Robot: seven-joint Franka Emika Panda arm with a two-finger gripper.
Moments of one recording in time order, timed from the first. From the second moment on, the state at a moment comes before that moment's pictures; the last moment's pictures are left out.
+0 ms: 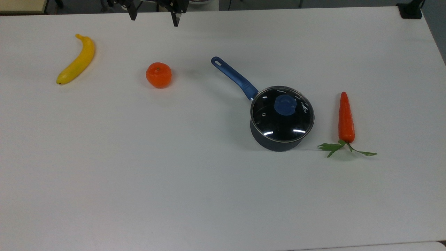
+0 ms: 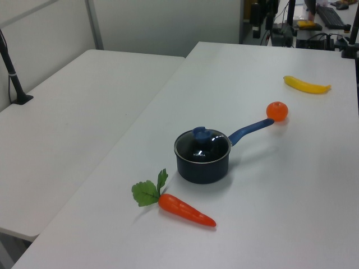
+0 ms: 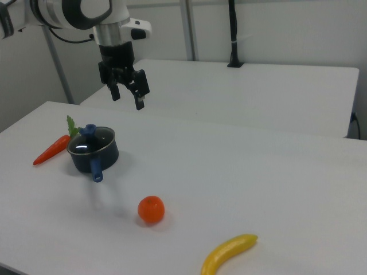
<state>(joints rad) 0.05 0.19 -0.08 -1.34 0.05 1.52 0.11</state>
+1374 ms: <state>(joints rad) 0.02 0.18 -0.10 -1.34 0.05 1.59 0.11</state>
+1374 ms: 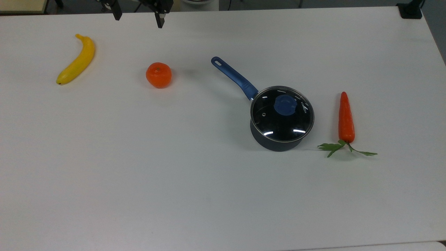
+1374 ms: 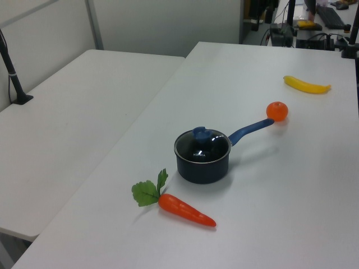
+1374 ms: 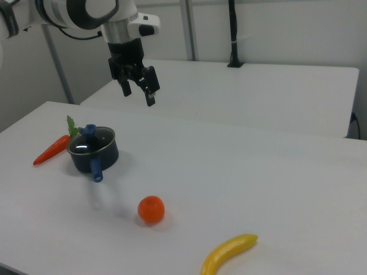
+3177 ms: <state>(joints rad) 0.20 0.26 -0.07 -1.39 0.18 1.68 0.25</state>
